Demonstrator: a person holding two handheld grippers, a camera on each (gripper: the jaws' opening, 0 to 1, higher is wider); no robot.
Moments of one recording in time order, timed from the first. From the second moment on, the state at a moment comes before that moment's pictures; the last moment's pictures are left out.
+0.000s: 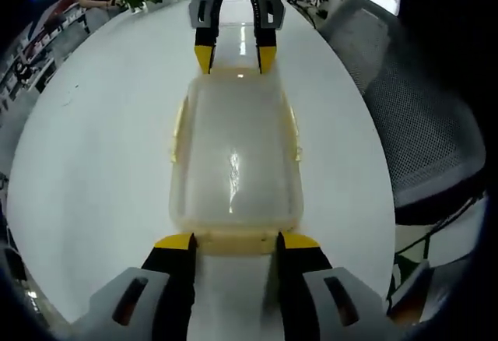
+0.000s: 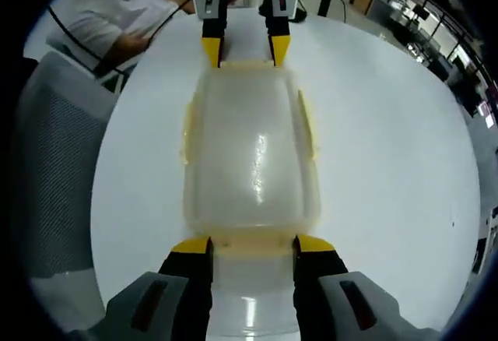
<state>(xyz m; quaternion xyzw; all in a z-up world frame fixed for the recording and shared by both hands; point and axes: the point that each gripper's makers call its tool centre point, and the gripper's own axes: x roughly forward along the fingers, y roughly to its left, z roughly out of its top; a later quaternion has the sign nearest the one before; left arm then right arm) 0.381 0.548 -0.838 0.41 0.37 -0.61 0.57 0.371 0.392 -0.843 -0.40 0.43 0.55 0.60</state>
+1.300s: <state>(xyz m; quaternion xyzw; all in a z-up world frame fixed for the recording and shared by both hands) 0.383 0.557 -0.819 0.39 0.37 -0.60 0.59 0.374 0.398 -0.825 -0.36 0.39 0.59 0.62</state>
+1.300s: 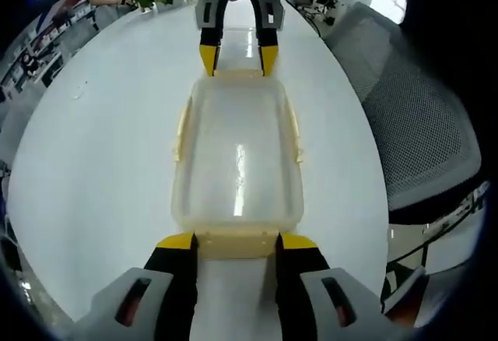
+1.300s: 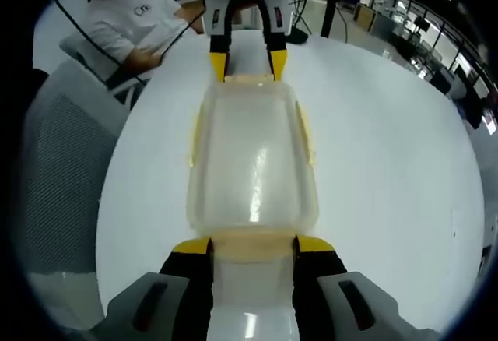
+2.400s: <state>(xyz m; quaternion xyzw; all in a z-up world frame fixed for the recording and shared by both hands) 0.372 0.527 -0.752 0.40 0.38 -0.58 0.60 0.368 0.369 -0.762 -0.35 0.37 0.61 0.61</state>
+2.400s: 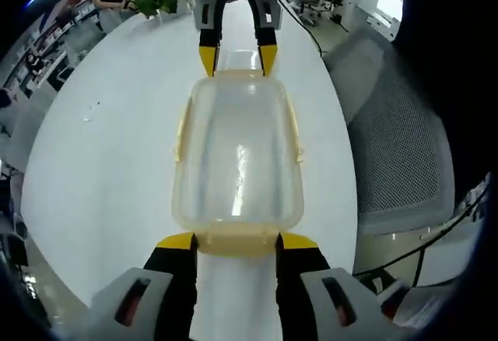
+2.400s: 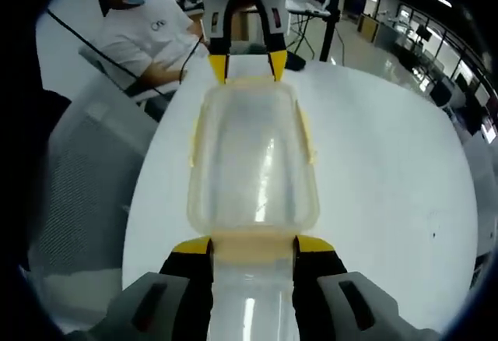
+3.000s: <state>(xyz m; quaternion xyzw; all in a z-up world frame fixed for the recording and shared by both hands) 0.365 0.472 -0.754 0.39 0.38 -0.59 0.60 0.360 0.314 -0.754 -0.36 0.38 0.60 0.60</state>
